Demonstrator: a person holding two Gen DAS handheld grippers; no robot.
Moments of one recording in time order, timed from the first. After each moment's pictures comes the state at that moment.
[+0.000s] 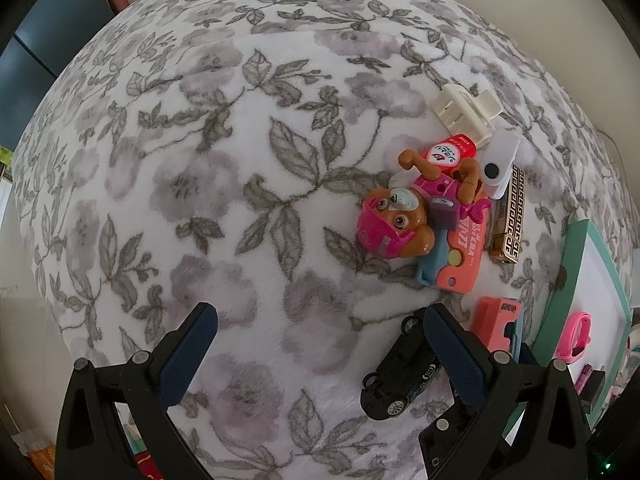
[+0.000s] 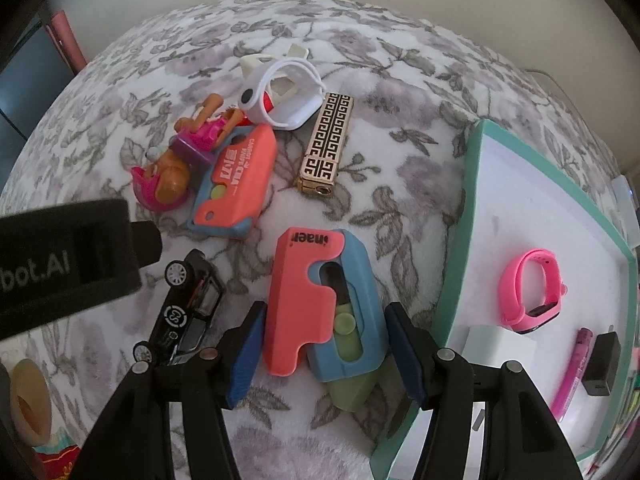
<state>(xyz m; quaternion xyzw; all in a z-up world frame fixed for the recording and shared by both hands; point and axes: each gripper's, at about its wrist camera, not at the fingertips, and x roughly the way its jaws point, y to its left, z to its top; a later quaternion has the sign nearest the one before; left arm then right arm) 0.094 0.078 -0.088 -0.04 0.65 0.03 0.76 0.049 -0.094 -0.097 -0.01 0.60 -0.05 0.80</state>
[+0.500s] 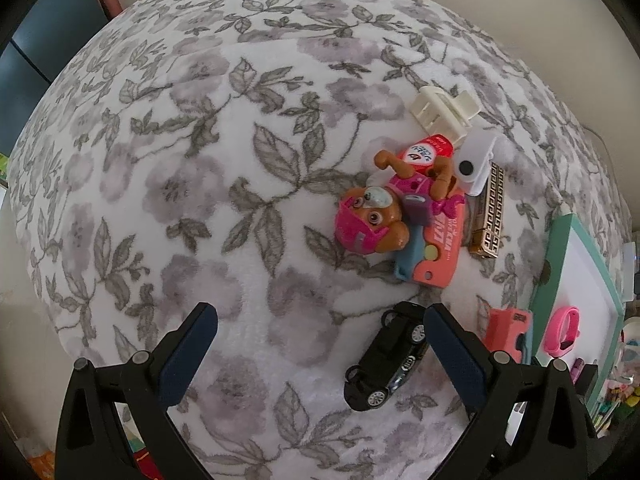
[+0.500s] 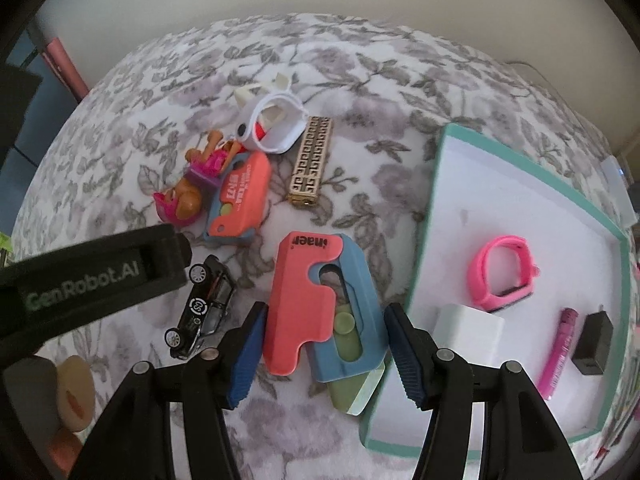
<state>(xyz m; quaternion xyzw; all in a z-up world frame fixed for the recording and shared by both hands) 0.091 0.060 -0.075 -0.04 0.64 0.02 0.77 0.036 -0.113 -0.057 0.04 0.59 -0.04 0.80</state>
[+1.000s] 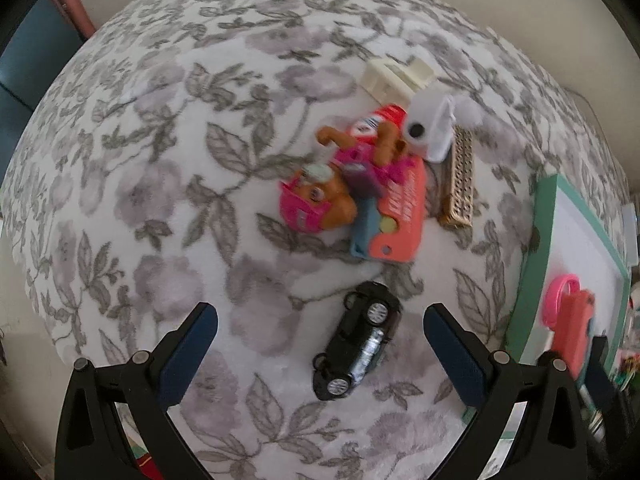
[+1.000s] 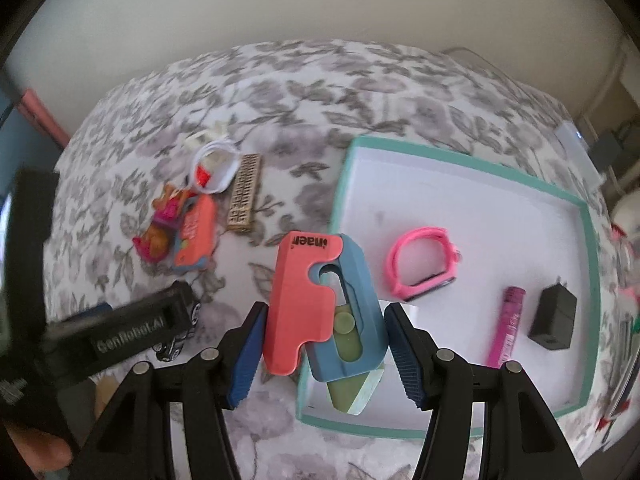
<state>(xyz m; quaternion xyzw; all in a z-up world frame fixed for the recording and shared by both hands) 0.082 0.010 -0.075 0.01 0.65 -0.02 0.76 0.022 -0.168 -0.028 0.09 0.57 -0.10 0.81</state>
